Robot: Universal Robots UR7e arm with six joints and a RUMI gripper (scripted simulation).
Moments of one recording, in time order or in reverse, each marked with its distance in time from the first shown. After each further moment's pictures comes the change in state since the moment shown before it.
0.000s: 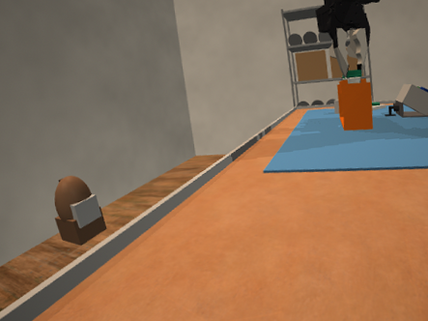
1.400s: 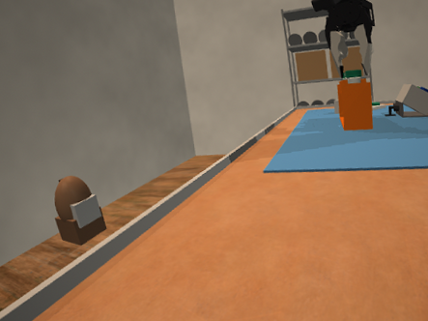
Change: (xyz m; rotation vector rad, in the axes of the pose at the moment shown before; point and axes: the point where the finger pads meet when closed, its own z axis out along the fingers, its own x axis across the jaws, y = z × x) arm 0.000 0.000 0.000 0.004 -0.001 1.036
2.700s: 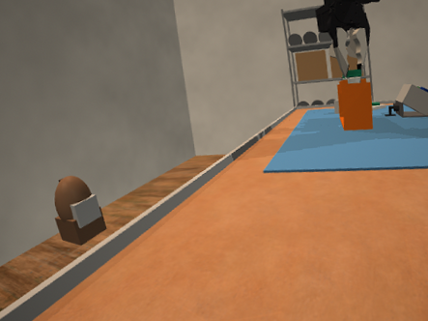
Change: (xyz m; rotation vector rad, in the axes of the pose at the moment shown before) arm 0.000 0.000 -0.001 -0.002 0.000 -1.041
